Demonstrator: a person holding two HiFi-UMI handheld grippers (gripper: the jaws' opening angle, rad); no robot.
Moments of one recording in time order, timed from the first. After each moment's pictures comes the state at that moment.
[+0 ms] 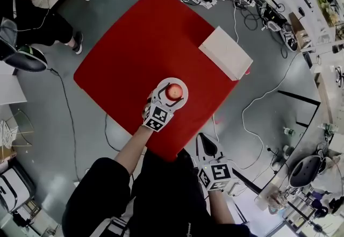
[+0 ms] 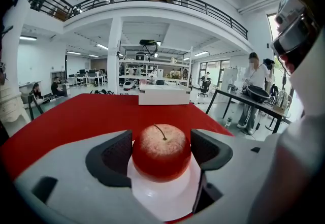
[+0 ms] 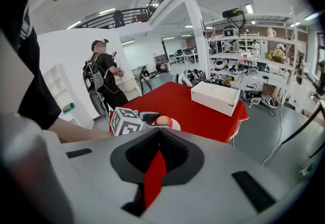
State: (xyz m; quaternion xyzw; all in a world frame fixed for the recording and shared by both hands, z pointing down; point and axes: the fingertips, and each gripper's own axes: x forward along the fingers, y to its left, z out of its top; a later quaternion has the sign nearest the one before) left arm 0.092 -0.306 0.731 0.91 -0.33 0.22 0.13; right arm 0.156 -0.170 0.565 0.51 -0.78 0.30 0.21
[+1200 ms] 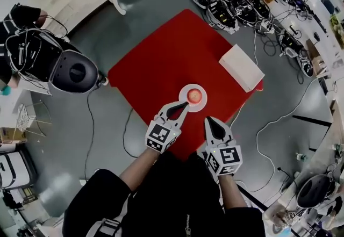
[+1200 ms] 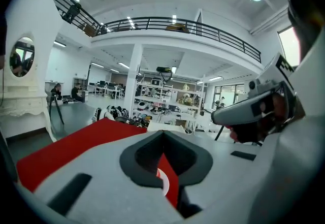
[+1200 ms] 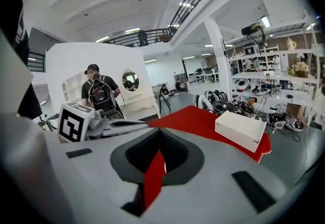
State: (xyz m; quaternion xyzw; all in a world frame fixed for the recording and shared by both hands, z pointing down) left arm 0.043 -0.234 0.523 0.89 -0.42 0.08 0.13; right arm 0.113 -0.195 0.488 0.44 -0.87 0.21 0.13
